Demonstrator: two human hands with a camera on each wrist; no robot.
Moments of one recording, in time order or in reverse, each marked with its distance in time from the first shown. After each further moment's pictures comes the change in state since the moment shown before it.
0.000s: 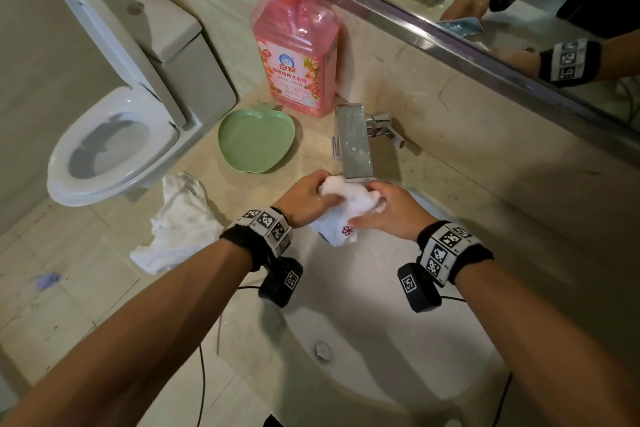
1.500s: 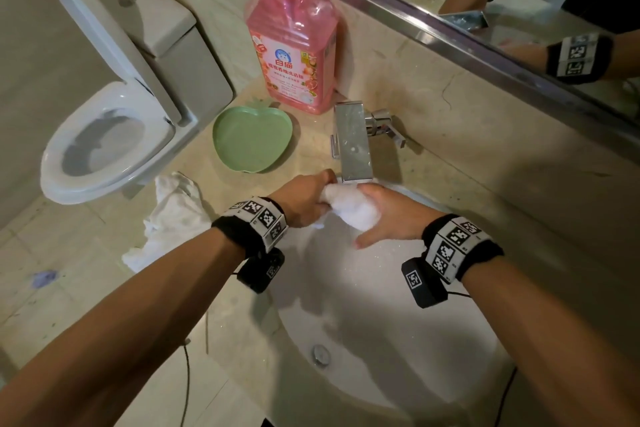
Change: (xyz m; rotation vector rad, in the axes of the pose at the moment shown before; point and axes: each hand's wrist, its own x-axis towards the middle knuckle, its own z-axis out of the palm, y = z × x) left_hand 0.005 0.009 -0.013 0.455 -0.140 0.118; right_hand 0.011 -0.001 -0.010 -0.185 -0.271 -0.062
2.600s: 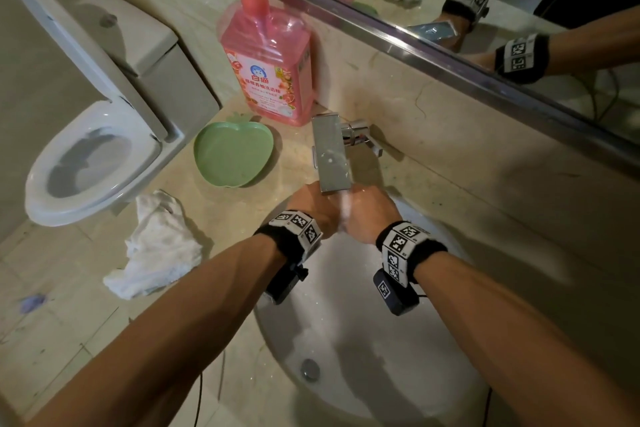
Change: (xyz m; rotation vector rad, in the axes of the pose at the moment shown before) left_hand 0.031 0.049 0.027 0.097 0.064 -0.237; right_hand 0.024 -0.003 0.017 -0.553 0.374 0.109
